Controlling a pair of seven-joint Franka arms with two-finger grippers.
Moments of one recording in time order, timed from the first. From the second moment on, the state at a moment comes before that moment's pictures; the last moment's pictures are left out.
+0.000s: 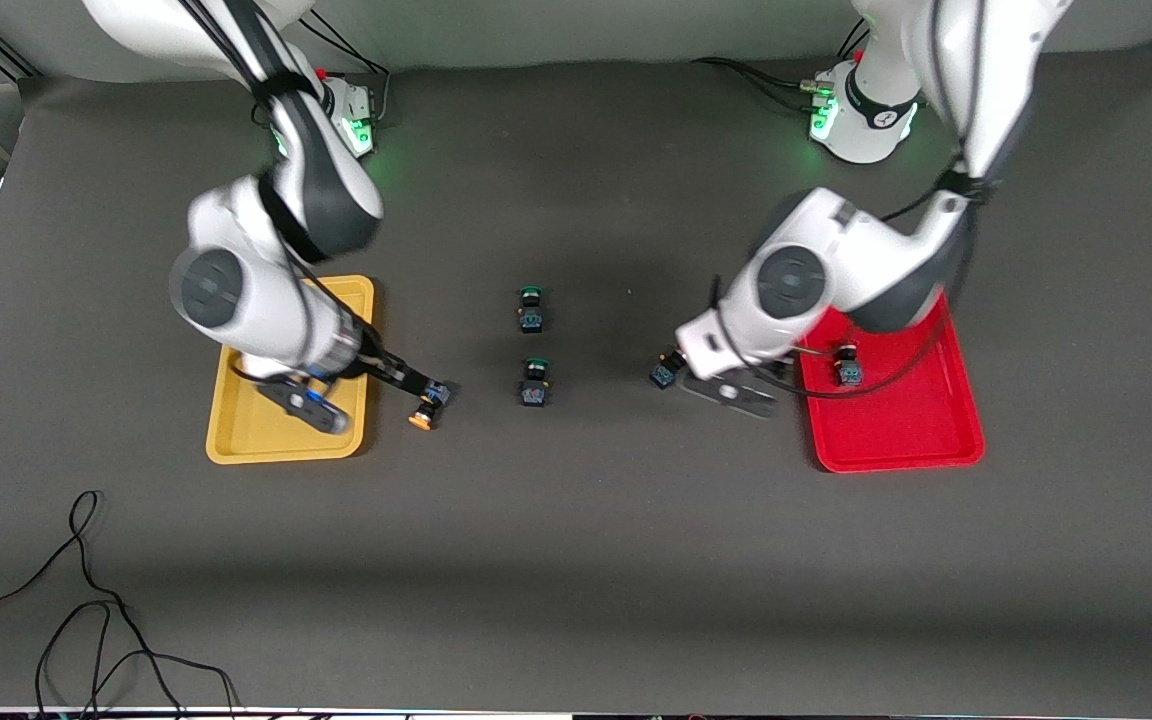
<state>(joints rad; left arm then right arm) -0.09 0.46 -0.55 -1.82 0.18 2.12 -0.29 0.56 0.37 -0.19 -1.81 0.25 2.07 0.81</state>
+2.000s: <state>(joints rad) -0.13 0.40 -0.41 -1.77 0.11 2.09 -0.74 0.52 0.21 -0.43 -2.00 0.26 2.07 0.48</state>
